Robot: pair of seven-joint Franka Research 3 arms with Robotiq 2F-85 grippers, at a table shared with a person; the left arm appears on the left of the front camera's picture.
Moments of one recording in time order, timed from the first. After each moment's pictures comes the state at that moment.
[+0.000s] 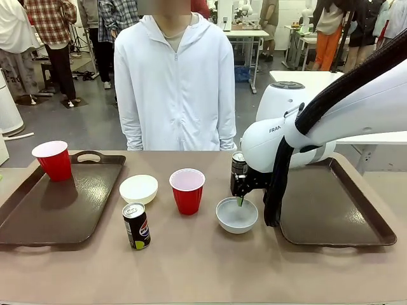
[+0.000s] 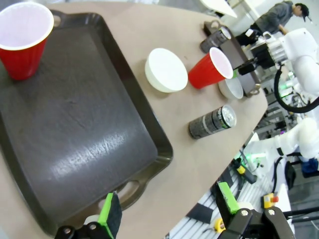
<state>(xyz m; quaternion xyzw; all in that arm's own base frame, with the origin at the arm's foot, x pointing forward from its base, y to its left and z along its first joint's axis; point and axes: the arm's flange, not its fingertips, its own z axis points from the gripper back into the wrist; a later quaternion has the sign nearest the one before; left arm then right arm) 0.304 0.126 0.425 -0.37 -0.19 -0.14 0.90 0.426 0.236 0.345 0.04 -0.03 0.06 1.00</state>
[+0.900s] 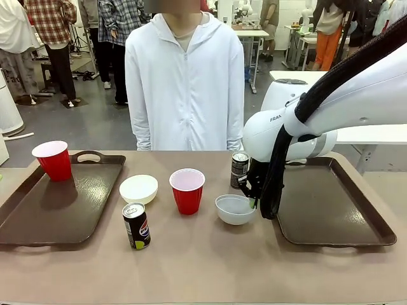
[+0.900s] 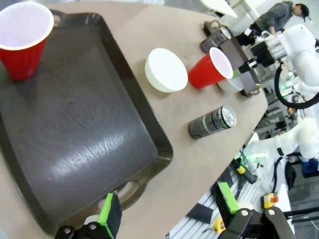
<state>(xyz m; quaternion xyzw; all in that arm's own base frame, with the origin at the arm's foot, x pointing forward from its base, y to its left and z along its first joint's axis) 0.304 0.126 0.425 -0.37 -0.19 -0.14 0.90 0.433 0.228 0.345 0.05 0.00 0.03 1.00</state>
